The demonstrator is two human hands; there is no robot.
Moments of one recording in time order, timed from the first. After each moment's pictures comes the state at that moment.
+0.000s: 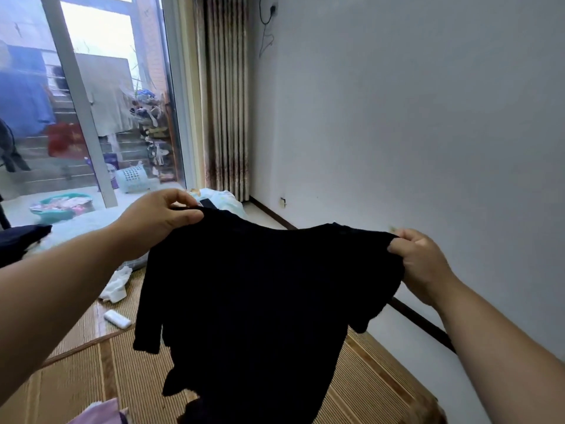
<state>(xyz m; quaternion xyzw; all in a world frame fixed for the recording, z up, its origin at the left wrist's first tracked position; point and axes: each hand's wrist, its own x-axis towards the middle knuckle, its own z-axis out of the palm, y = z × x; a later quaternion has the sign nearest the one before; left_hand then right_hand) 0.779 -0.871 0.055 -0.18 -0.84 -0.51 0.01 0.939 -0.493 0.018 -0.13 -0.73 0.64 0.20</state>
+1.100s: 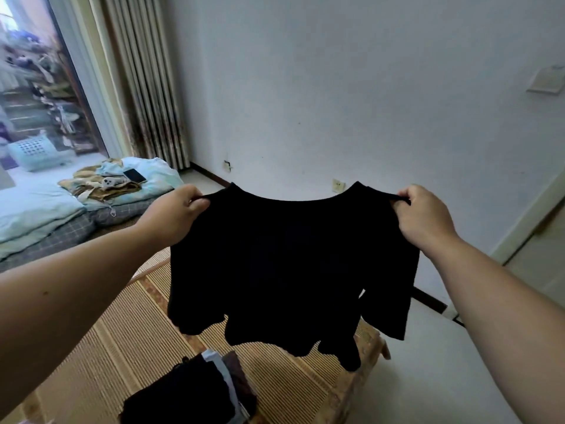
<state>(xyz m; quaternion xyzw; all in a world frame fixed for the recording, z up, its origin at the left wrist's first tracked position) 0.749 -0.689 -0.023 -0.30 -0.90 -0.31 0.04 0.961 -0.359 -0.010 -0.35 -0.86 0.22 0.29</state>
